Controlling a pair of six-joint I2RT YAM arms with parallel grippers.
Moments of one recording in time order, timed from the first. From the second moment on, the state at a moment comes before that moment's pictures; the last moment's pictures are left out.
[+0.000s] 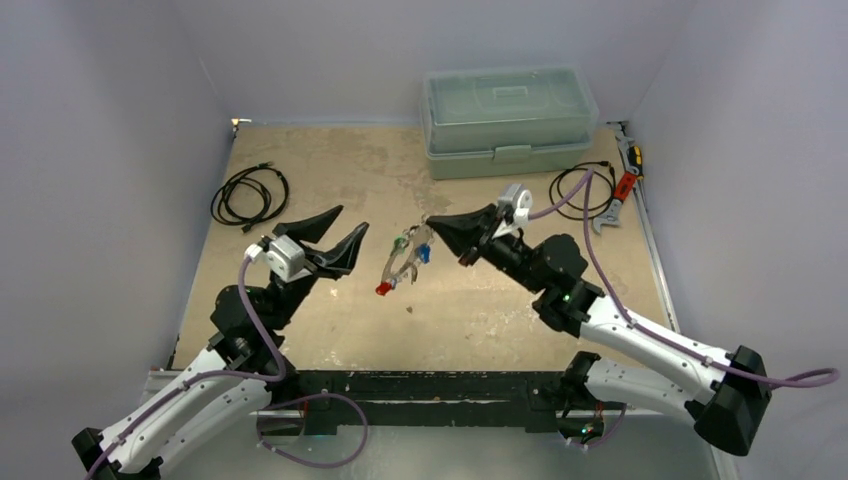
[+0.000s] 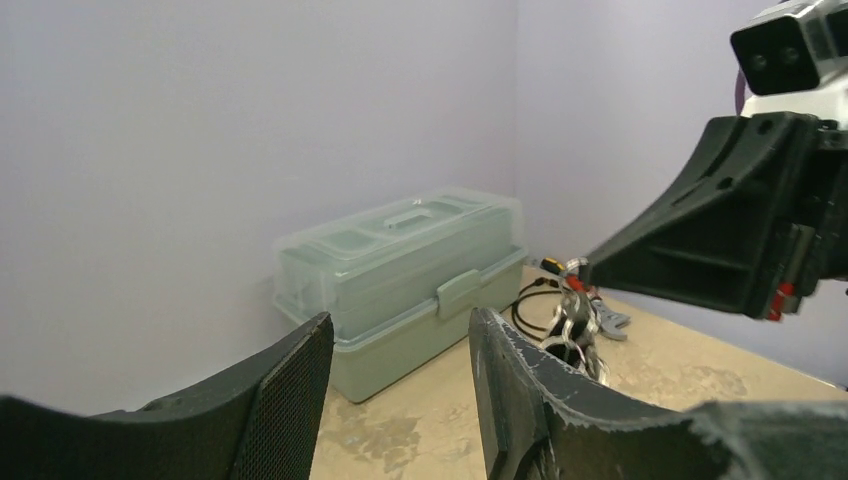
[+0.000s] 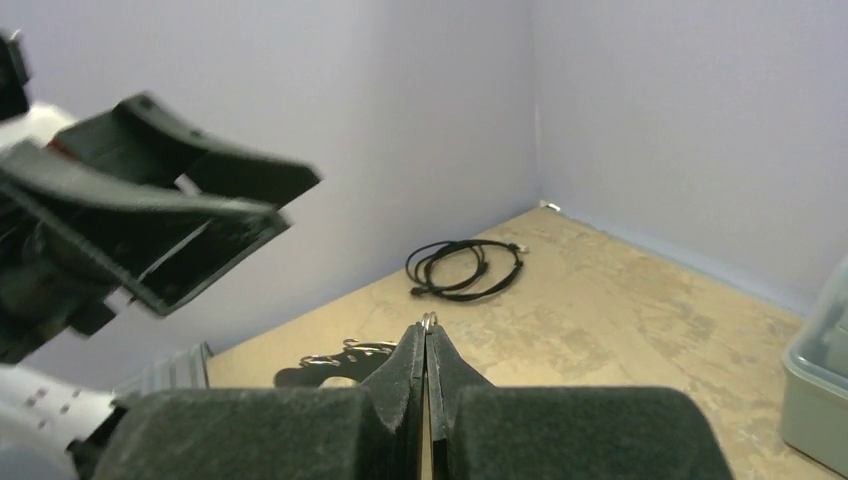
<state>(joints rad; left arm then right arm) -0.76 0.48 0.48 0.46 -0.06 0.08 0.94 0.94 0.69 0.53 -0.07 0.16</state>
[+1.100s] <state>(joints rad) -0.76 0.62 0.65 0.34 0.54 -0.08 0.75 0.96 0.70 0.80 -0.79 0.45</state>
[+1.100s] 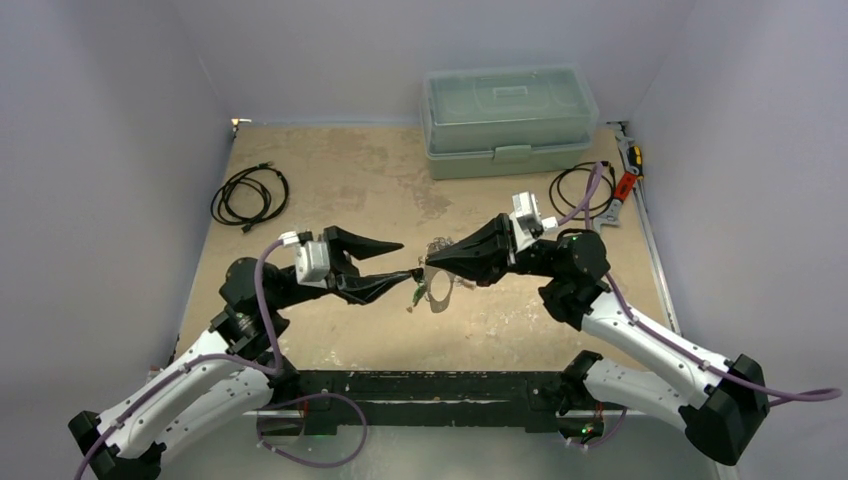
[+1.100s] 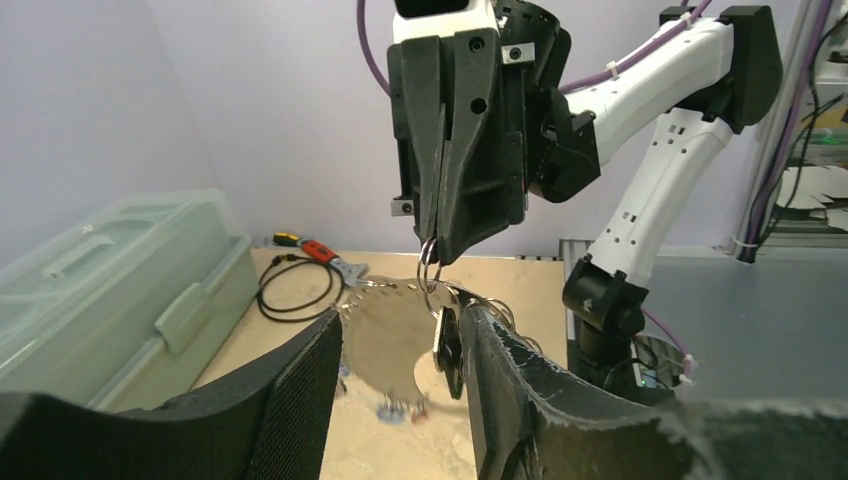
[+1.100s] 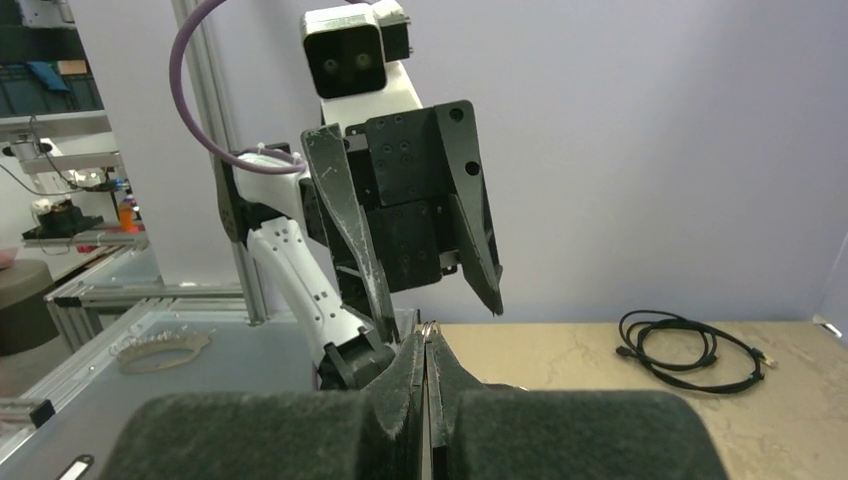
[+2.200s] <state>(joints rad) -0.76 0.74 0.68 0.42 0.67 -0.20 0.75 0.94 0.70 0.72 -0.82 0.40</state>
